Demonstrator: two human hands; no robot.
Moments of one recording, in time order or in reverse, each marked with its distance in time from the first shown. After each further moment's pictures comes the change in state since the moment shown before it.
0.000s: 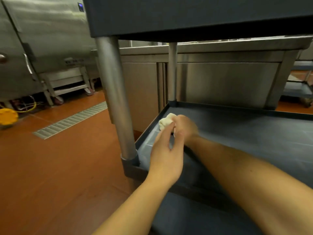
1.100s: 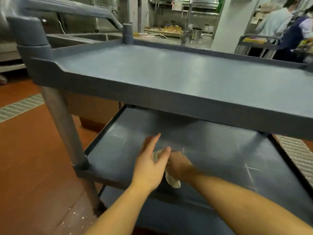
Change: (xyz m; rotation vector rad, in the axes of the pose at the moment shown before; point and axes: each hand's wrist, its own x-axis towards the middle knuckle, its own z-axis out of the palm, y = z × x) left_hand -0.035 0.112 0.080 -0.023 -0.133 -0.076; right_hand -0.135 0.079 -0.147 -0.092 -0.487 0.132
